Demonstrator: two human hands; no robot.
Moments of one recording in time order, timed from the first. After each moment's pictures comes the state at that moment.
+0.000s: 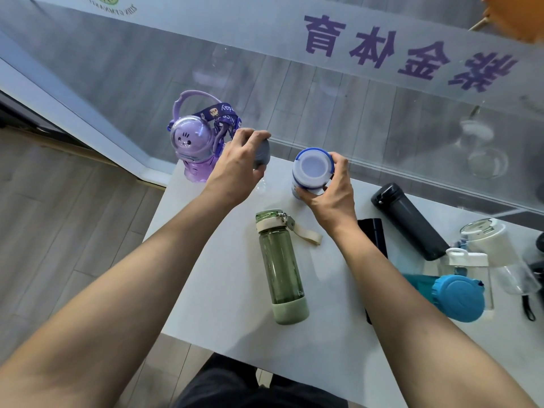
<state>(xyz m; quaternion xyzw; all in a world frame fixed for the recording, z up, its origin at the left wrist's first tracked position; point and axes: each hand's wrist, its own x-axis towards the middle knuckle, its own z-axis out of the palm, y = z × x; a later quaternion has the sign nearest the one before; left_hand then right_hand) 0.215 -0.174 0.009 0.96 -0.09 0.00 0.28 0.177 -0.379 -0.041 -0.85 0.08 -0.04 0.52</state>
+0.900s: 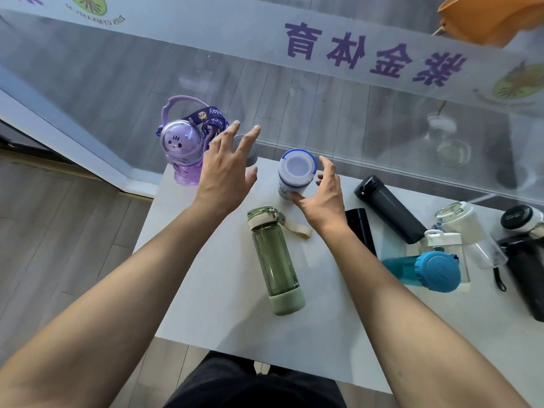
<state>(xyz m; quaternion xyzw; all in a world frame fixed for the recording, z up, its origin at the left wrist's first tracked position) 0.193 -0.172 0.021 0.98 -0.10 0.04 0.17 0.152 -0.377 -0.028 -0.88 0.15 0.03 0.45</state>
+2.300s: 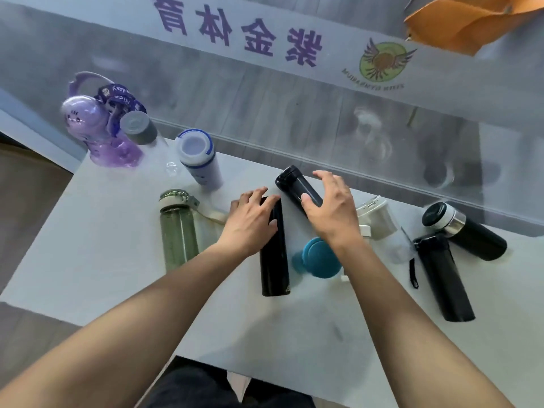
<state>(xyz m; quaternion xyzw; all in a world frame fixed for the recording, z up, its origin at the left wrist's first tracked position) 0.089 -0.424 -0.035 0.98 -0.11 -0.13 0.13 0.097 -0.605 -0.015 -0.95 0.06 0.00 0.31</state>
